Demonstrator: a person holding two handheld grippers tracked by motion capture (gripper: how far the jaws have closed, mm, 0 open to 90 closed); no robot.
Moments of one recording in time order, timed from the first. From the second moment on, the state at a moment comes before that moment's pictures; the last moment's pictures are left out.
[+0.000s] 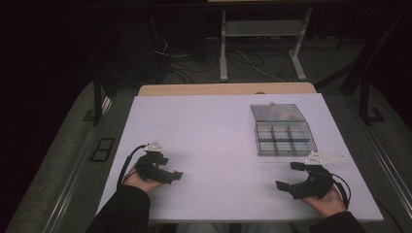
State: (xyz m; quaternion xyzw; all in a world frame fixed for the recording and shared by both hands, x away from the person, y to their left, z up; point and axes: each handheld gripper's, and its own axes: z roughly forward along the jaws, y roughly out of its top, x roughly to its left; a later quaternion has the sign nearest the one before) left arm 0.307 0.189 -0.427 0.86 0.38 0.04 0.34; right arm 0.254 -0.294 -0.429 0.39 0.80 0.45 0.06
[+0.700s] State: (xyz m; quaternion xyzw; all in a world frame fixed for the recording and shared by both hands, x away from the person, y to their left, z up) left arm 0.309 0.188 -0.429 0.86 0.37 0.02 0.34; right arm 0.254 -0.294 -0.429 0.39 0.80 0.45 0.06
